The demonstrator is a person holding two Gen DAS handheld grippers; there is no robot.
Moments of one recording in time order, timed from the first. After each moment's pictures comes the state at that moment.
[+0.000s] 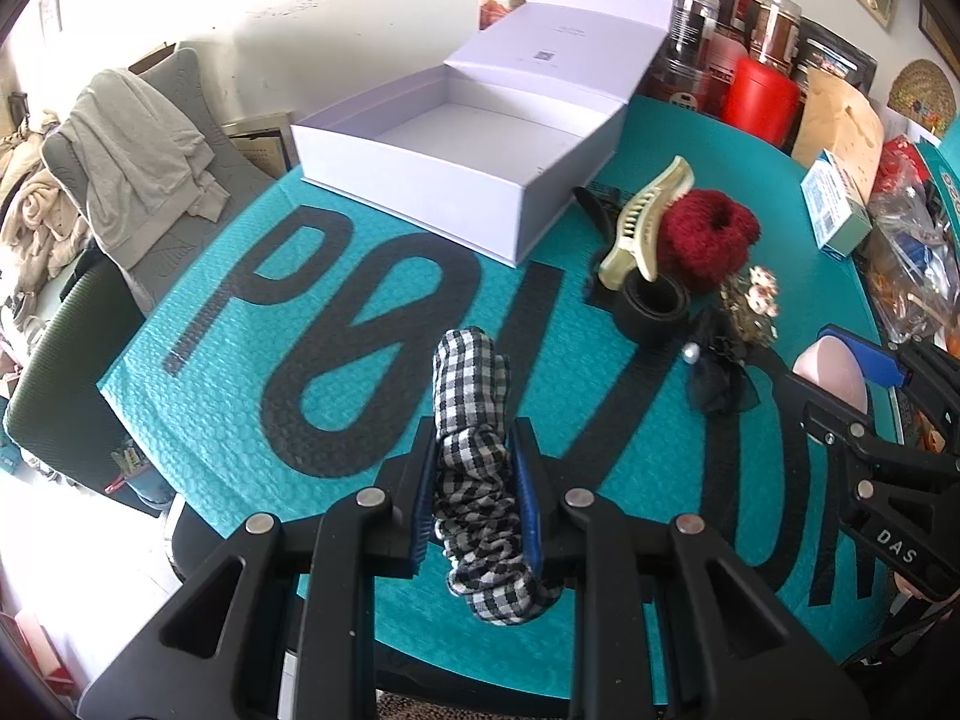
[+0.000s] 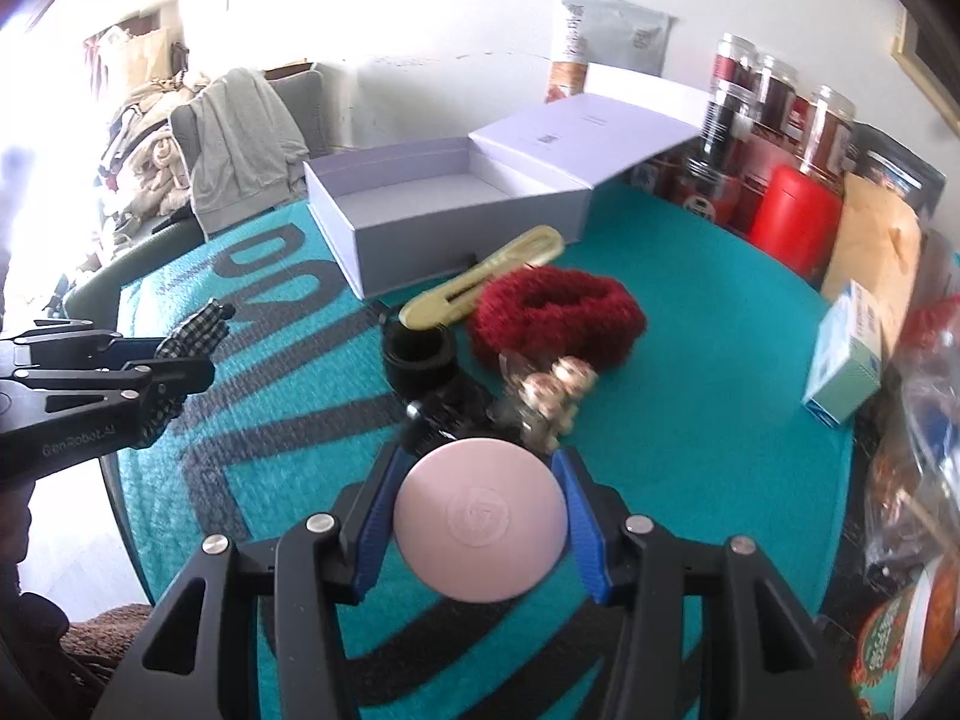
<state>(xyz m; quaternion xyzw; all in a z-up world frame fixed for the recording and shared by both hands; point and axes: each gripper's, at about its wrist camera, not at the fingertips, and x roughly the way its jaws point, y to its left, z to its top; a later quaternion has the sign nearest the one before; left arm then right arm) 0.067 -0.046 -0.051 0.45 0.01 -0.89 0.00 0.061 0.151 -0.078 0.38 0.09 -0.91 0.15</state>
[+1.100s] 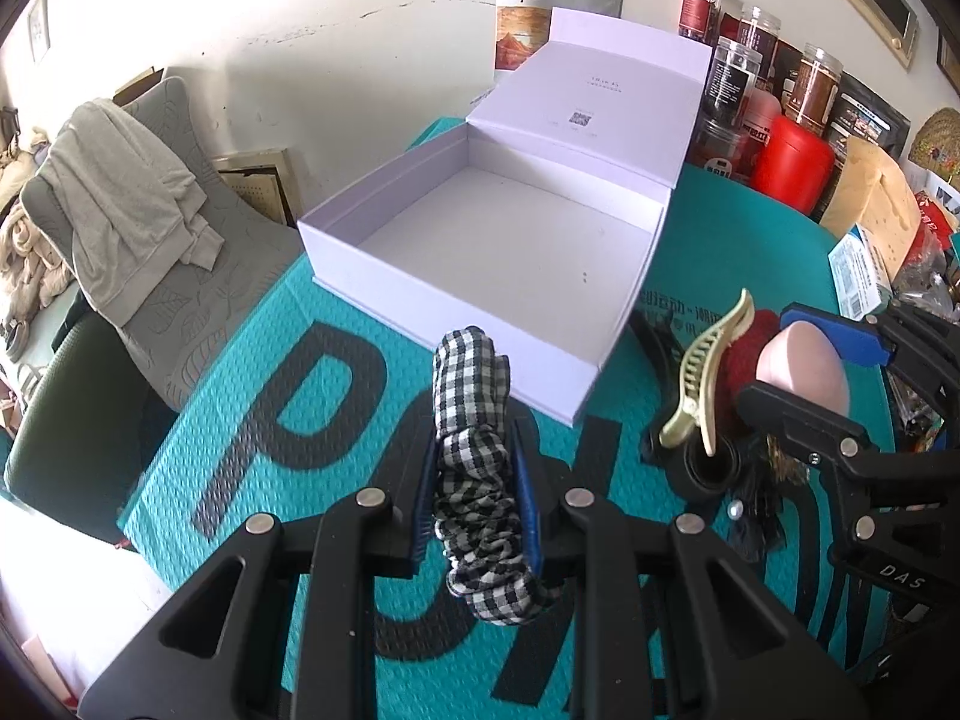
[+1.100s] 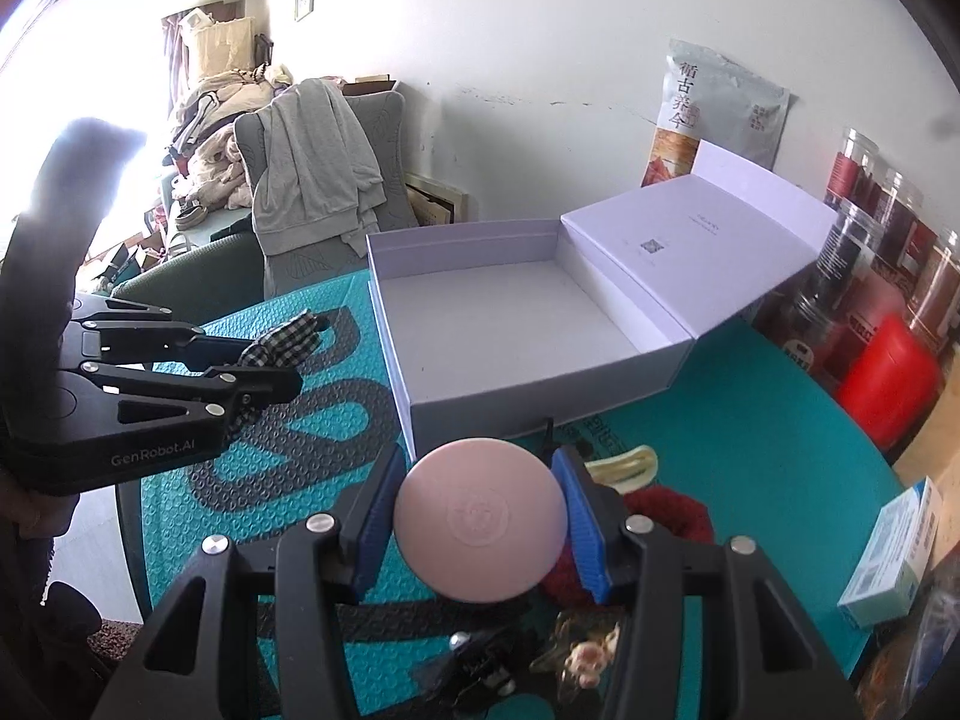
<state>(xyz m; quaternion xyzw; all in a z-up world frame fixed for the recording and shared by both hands) -0.032 -0.084 -0.011 0.44 0.01 -0.90 -0.01 -0.030 0.103 -0.031 0.34 0.13 -0.90 0.24</state>
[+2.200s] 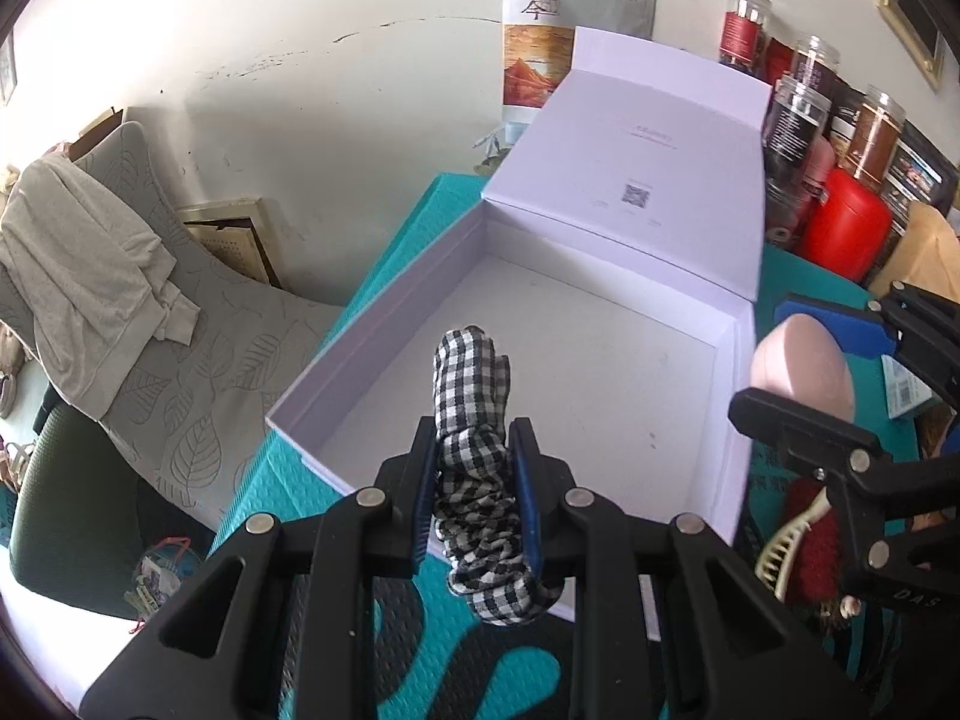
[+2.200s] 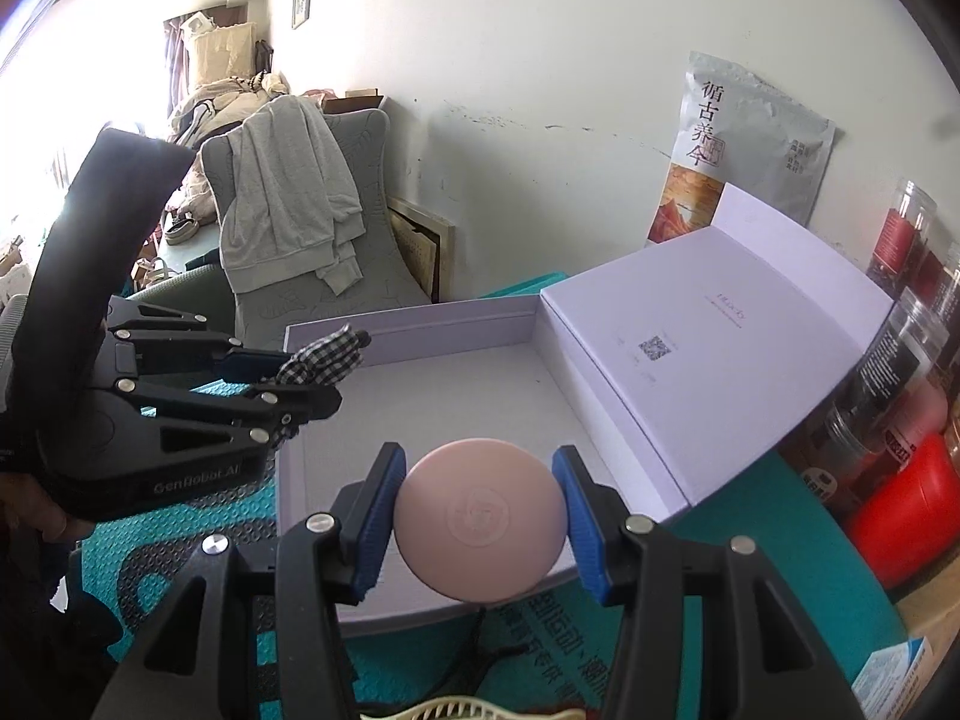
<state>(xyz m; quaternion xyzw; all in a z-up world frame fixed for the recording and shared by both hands) -0.195 -0.114 -0.005 0.43 -0.01 -0.90 -0.03 -0.164 0.081 -0.016 0.33 0.14 -0.90 0.25</state>
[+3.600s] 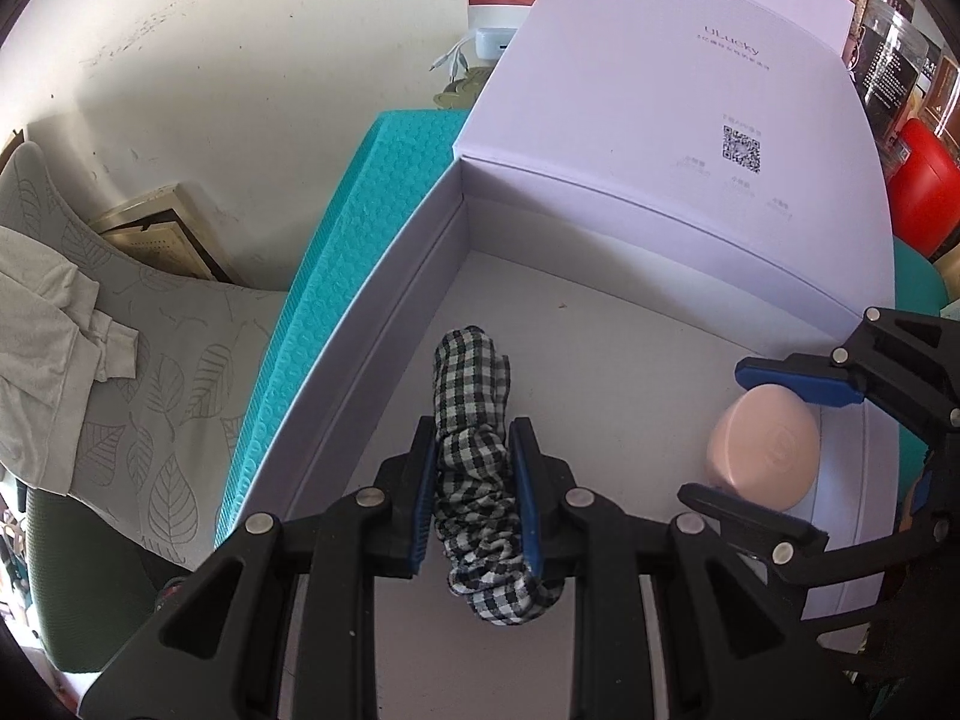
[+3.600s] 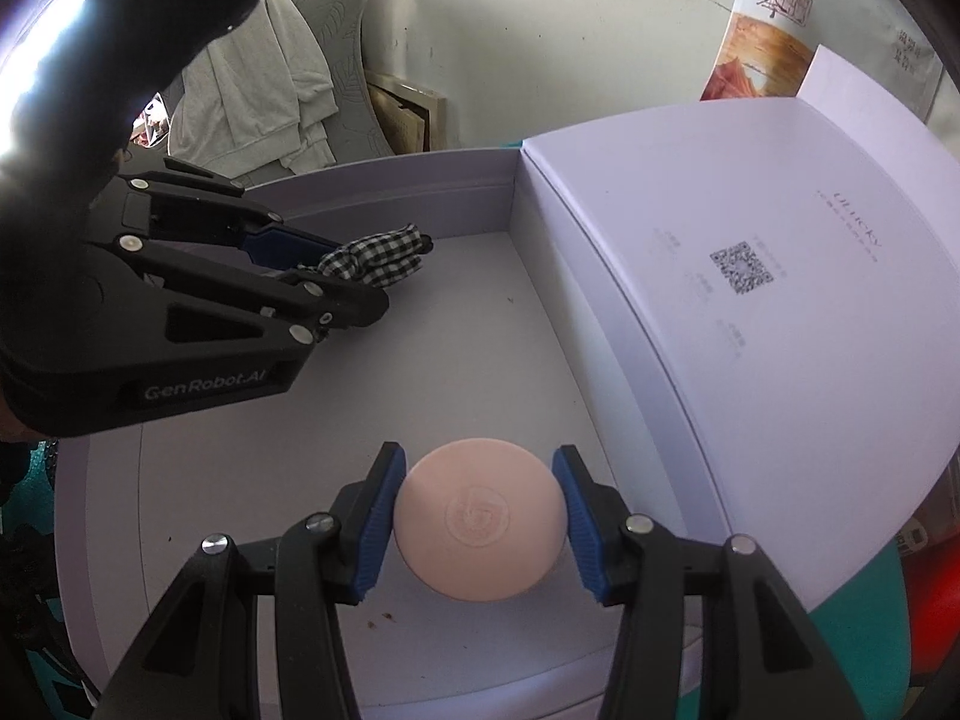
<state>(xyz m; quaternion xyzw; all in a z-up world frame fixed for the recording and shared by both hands) -0.368 -0.092 -0.087 0.52 -0.06 -0.85 -0.07 -0.270 0.071 -0.107 0.46 0.18 -0.83 0.25</state>
